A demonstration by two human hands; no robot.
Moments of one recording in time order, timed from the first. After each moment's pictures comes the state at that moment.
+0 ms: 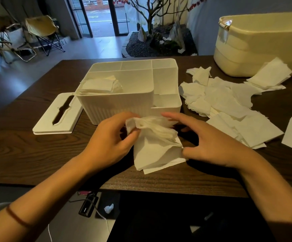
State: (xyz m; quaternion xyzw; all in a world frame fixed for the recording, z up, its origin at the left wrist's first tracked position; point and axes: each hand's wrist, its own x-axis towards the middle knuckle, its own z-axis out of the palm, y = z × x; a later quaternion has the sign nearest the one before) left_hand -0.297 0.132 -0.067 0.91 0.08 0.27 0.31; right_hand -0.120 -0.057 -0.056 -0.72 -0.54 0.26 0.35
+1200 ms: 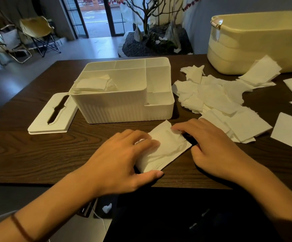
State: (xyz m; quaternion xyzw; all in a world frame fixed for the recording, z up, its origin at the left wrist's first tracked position) left_hand -0.313 0.089 -0.059 0.99 0.03 0.09 0.08; right_hand -0.130 -0.086 -0.068 -0.81 -0.54 0.06 0.22
